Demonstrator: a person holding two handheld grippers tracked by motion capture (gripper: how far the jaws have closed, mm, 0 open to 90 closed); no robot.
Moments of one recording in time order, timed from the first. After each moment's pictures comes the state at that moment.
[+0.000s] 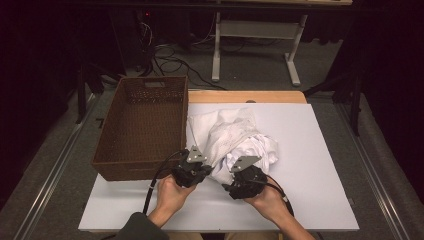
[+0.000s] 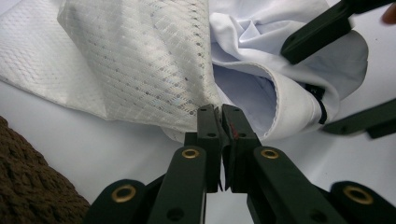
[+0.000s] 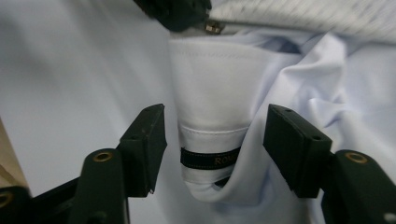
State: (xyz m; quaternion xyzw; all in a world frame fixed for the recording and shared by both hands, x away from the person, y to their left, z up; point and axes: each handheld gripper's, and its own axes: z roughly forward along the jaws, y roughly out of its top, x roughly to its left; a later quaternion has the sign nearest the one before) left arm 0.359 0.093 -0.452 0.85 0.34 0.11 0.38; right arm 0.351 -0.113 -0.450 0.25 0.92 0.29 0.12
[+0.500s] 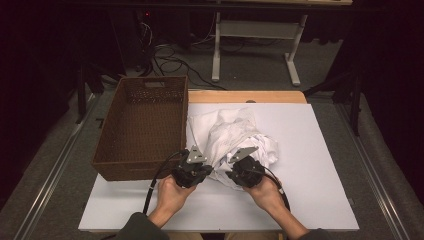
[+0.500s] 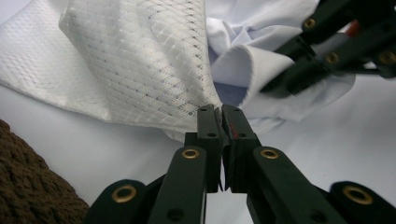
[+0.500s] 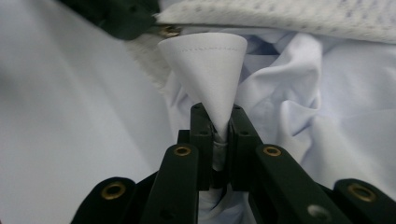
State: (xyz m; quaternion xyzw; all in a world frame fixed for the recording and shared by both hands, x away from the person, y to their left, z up) left arm 0.356 0.092 -0.450 0.85 0.34 0.11 0.39; right arm 0.379 -0.113 -0.450 0.28 0.91 0.27 0.11
